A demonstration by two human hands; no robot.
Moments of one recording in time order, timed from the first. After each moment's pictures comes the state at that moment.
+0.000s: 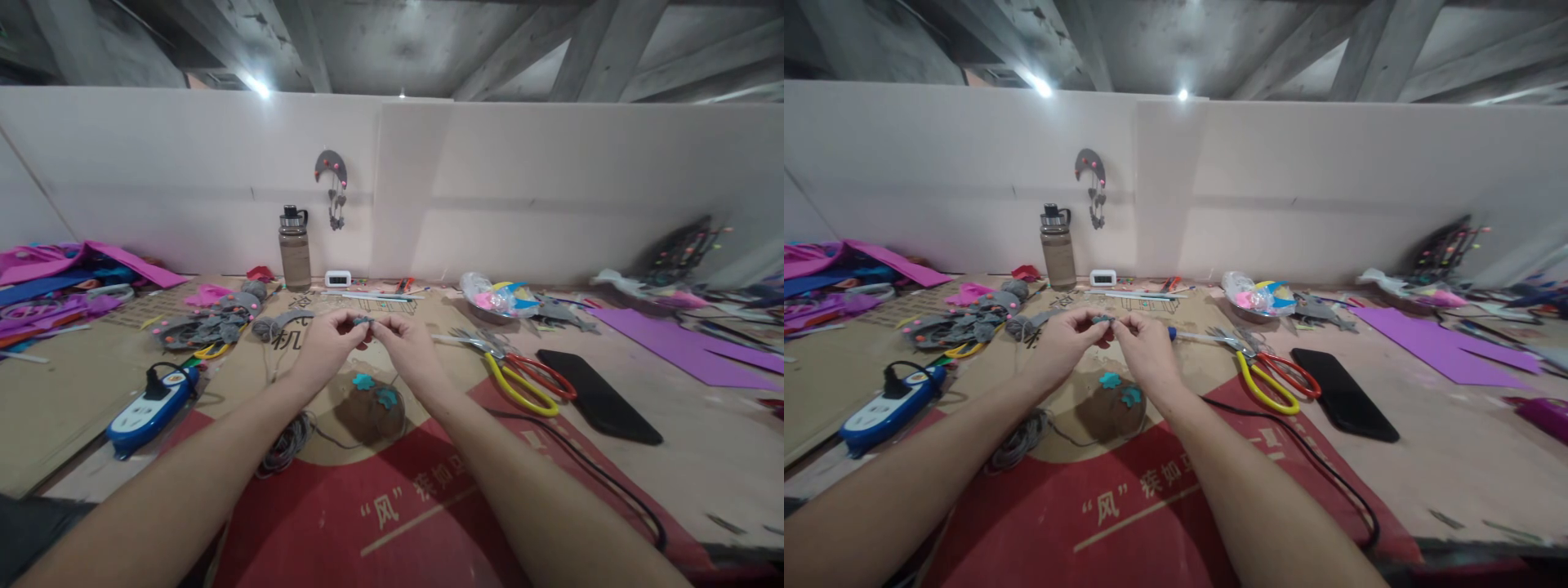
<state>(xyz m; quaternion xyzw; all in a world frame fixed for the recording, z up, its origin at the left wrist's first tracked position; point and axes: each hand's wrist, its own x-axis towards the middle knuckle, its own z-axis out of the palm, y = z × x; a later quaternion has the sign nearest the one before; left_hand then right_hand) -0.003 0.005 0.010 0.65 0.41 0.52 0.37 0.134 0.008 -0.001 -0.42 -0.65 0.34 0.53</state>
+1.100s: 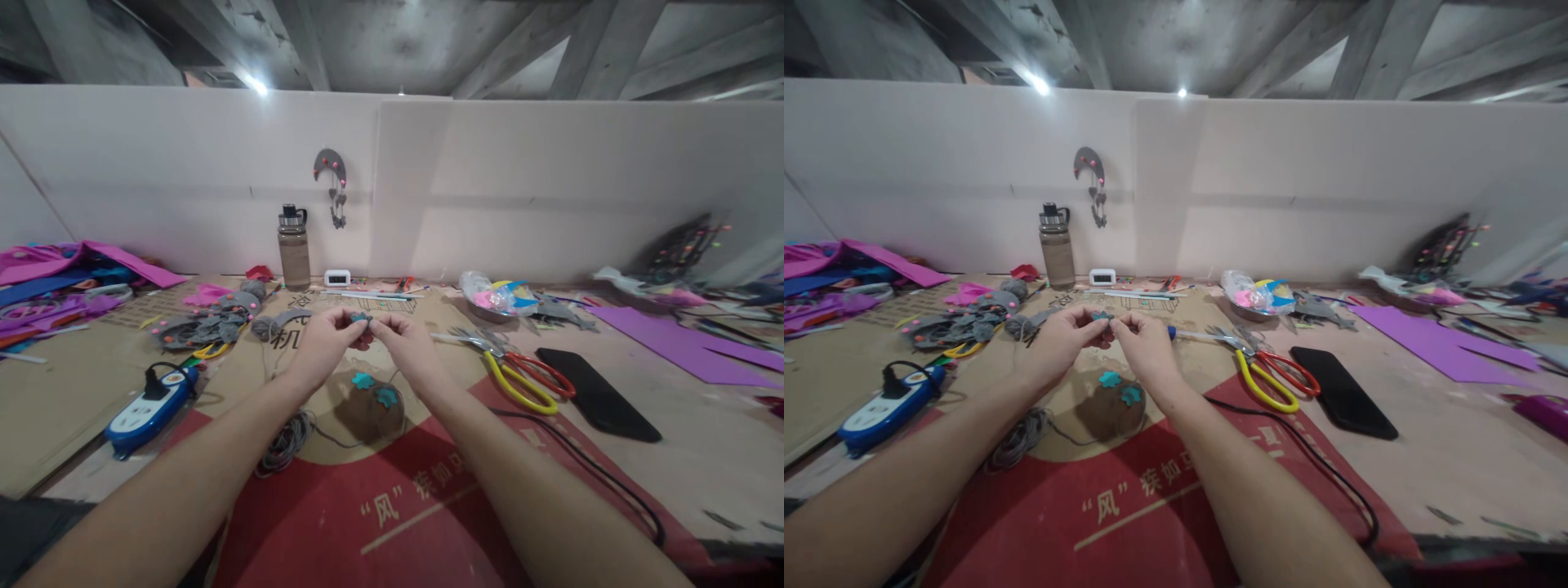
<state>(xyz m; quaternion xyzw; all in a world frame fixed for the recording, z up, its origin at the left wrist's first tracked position) -0.004 0.010 0.007 0.61 0.38 0.53 0.45 0.134 0.009 -0.002 -0.42 -0.63 0.38 0.53</state>
